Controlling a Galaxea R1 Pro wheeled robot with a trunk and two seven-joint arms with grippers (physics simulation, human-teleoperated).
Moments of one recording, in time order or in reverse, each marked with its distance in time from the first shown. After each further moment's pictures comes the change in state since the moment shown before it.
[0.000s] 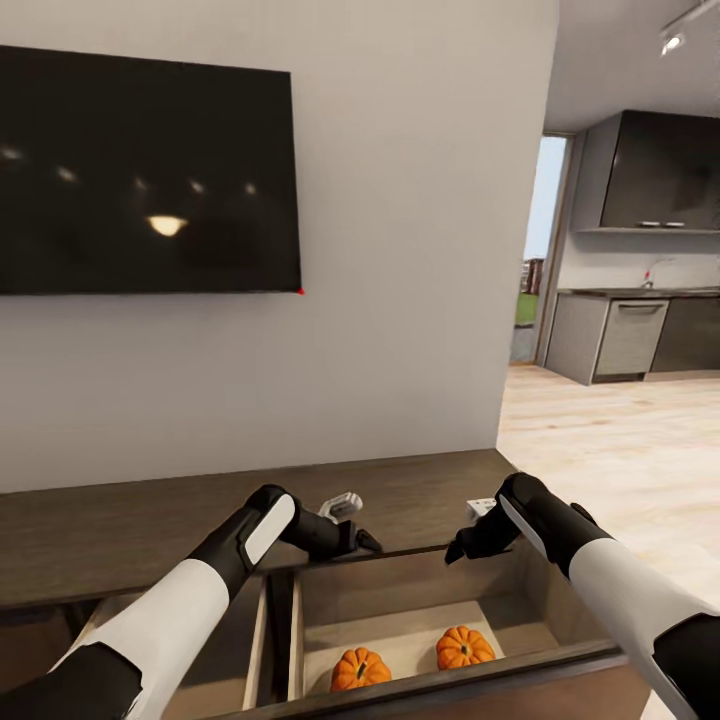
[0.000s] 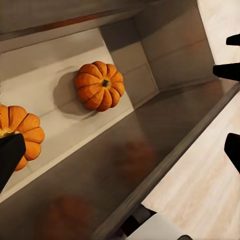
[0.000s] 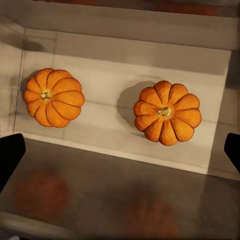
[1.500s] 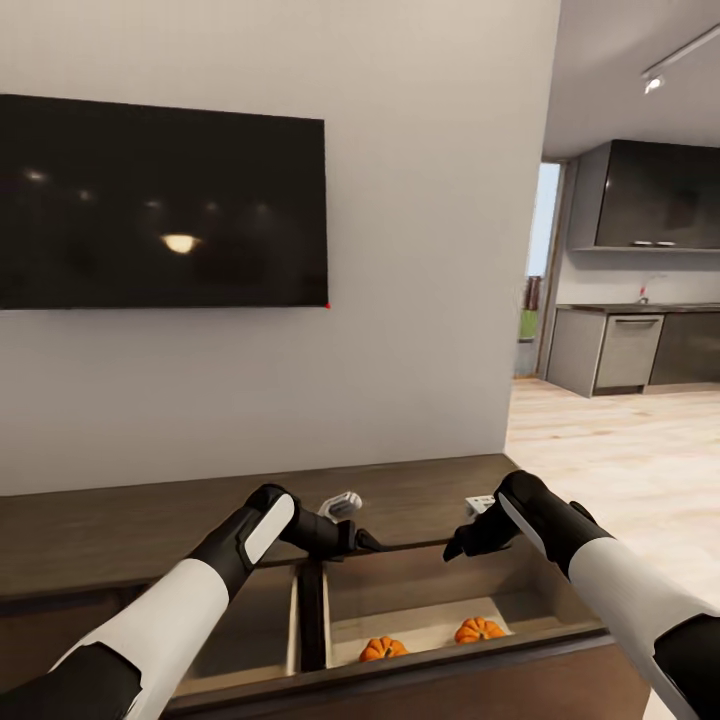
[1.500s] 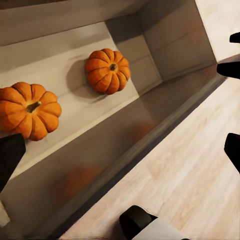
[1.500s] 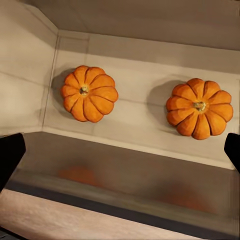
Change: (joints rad) left arm 0.000 0.001 0.000 -0.003 -0.003 -0.002 0.002; right arm 0.000 0.000 -0.001 -0.019 0.000 -0.001 -0.001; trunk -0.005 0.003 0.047
